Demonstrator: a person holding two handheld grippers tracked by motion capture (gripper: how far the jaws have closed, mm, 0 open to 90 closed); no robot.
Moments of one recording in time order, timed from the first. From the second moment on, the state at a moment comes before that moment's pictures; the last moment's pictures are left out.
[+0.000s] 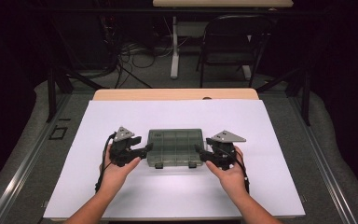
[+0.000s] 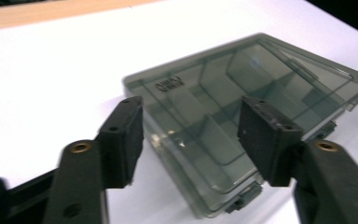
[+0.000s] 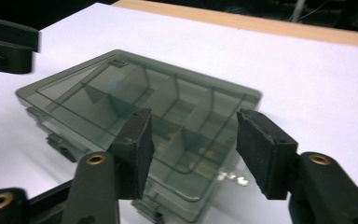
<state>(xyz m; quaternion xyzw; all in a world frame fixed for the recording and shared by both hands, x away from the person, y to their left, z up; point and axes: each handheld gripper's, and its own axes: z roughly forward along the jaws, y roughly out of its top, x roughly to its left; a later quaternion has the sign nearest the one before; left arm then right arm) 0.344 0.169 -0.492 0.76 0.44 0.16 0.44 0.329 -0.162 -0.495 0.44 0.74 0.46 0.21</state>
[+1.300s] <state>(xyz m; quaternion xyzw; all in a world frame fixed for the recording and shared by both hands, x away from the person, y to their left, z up) 0.297 0.290 -0.535 0.68 0.56 0.20 0.43 0.282 -0.276 -0.529 0.53 0.70 0.41 0.25</state>
